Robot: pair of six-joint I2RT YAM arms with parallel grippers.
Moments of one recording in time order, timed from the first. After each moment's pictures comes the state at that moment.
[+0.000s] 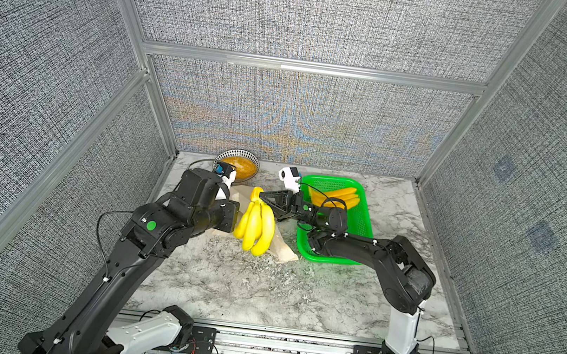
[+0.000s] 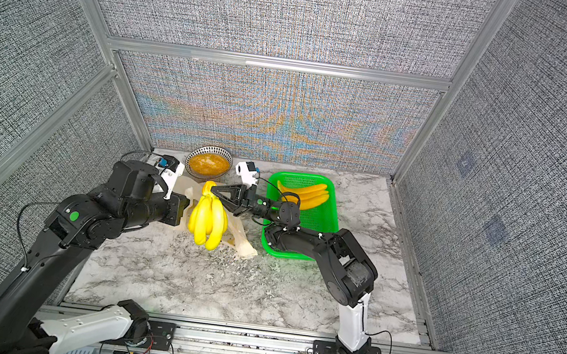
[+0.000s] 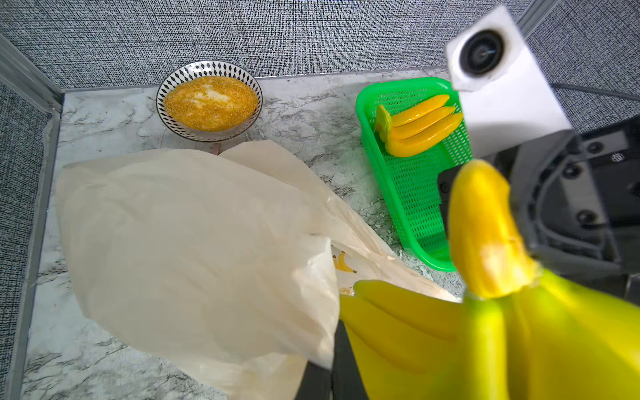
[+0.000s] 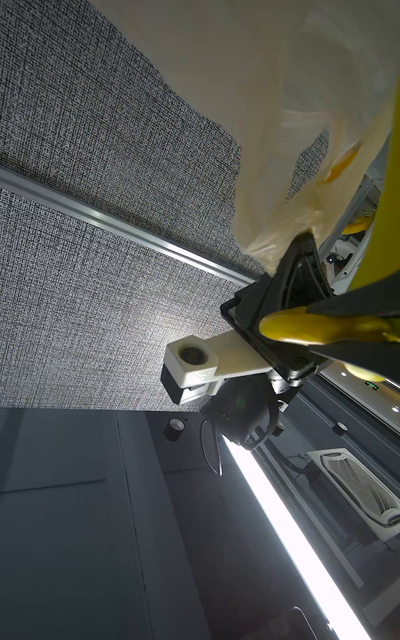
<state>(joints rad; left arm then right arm) -0.55 1.06 1.45 -1.10 -0.05 -0.28 0.76 1.97 1.21 1.53 -0.75 1.88</state>
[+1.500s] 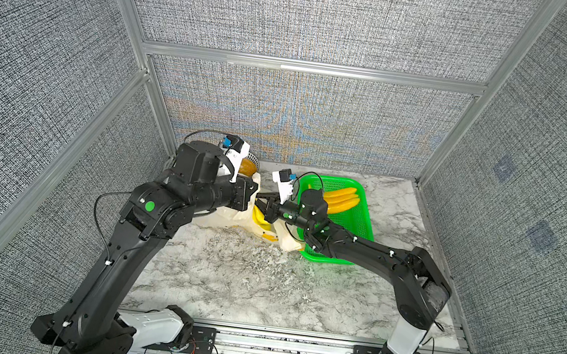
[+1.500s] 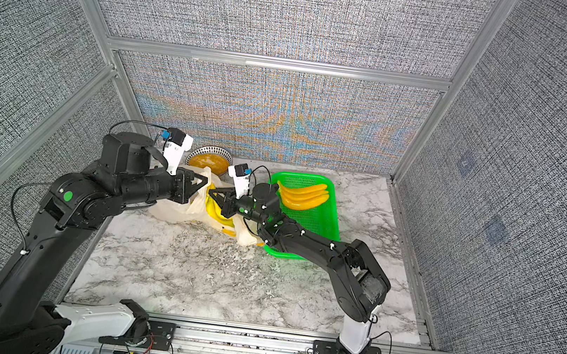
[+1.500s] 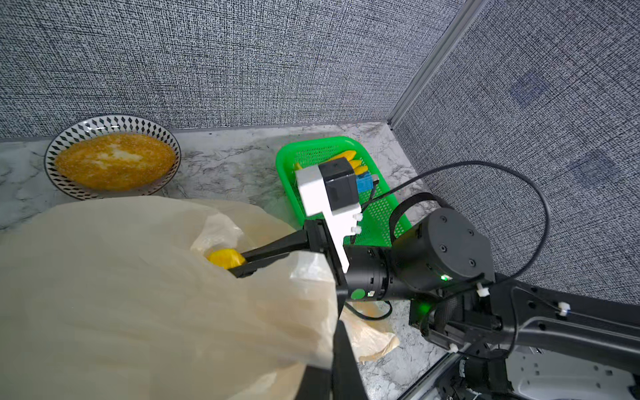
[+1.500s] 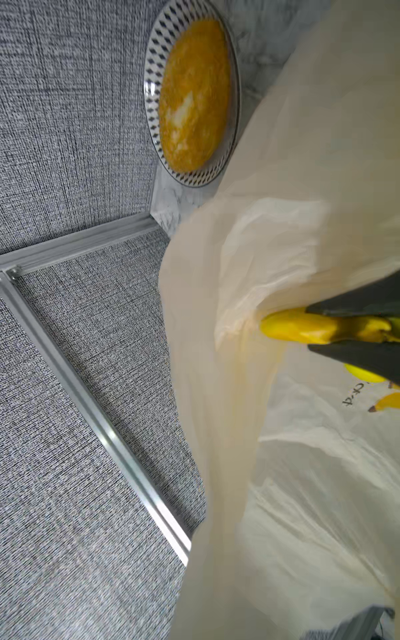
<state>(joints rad) -0.55 1.21 1.72 -1.04 0.18 -0.34 0.82 1.82 1.27 0.51 -0.34 0.46</state>
